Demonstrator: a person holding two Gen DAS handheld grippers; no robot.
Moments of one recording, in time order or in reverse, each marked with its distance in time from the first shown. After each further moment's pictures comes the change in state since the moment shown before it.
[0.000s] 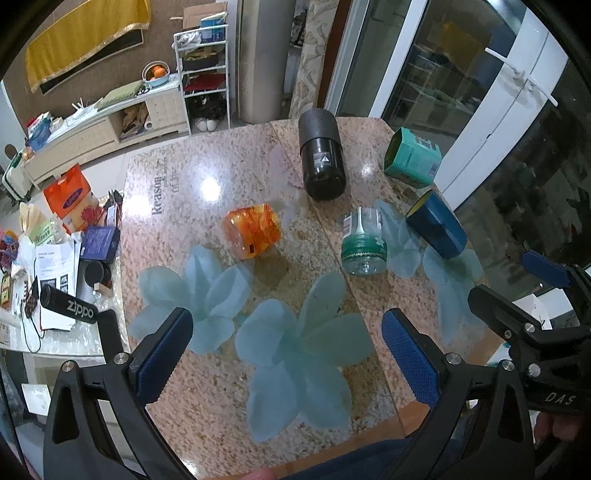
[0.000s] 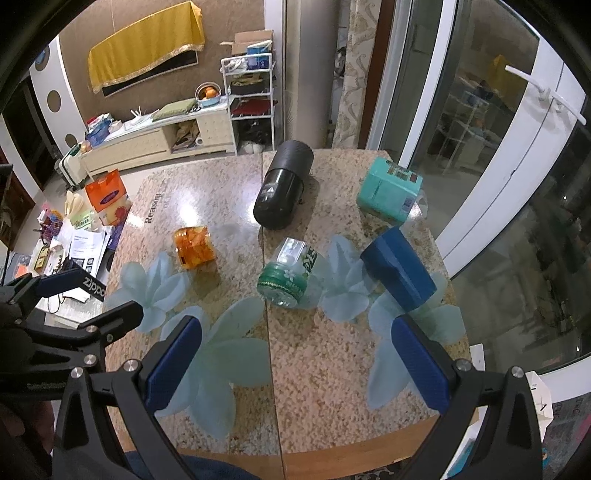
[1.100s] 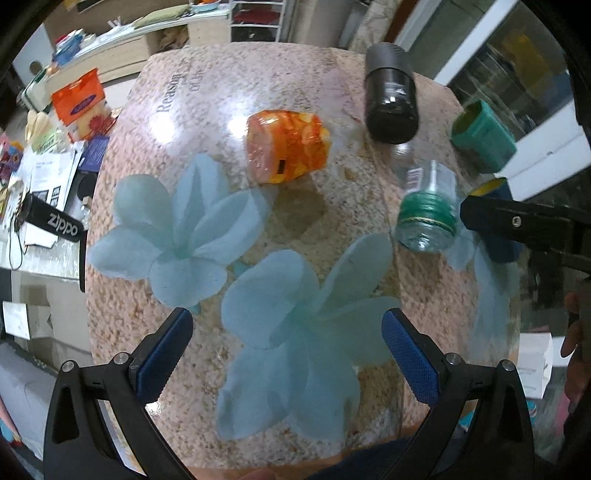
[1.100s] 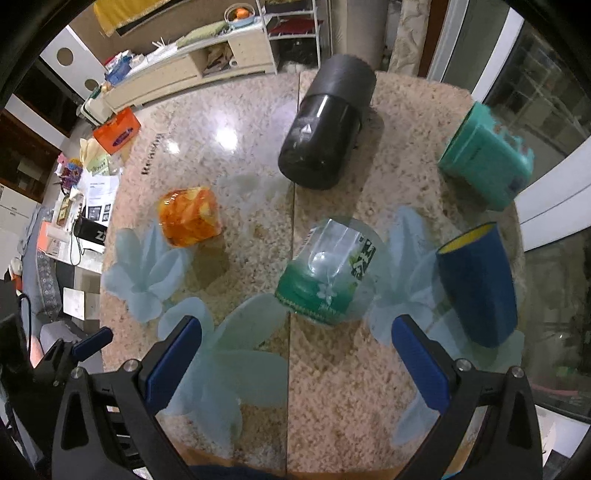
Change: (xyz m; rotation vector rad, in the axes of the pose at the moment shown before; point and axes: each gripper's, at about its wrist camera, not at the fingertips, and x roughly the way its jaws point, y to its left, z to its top) left arm 0.098 0.027 -0.024 -0.252 0.196 0.041; right arm 0.127 0.002 0.056 -0.089 0.367 0.194
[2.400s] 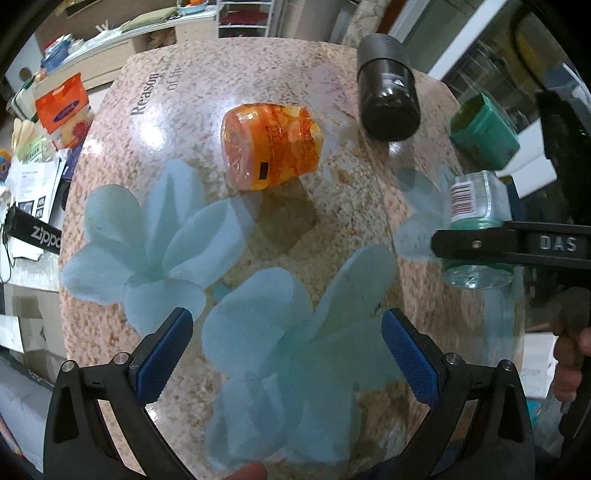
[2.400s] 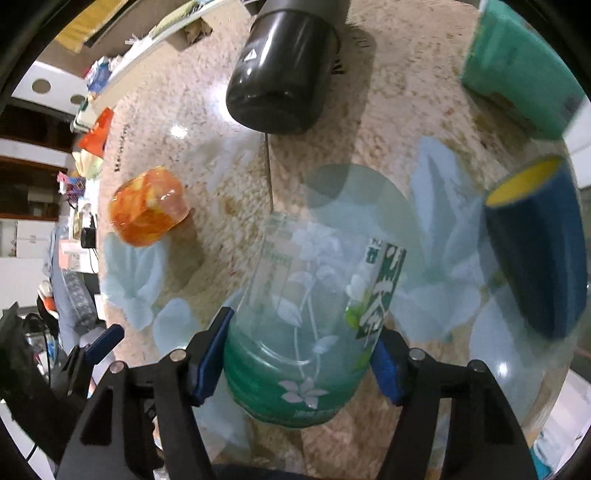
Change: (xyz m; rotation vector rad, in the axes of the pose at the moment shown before) left arm 0.025 -0.007 0.007 0.051 -0.014 -0.037; right arm 0.018 -0.081 -0.020 0.153 0.127 0.137
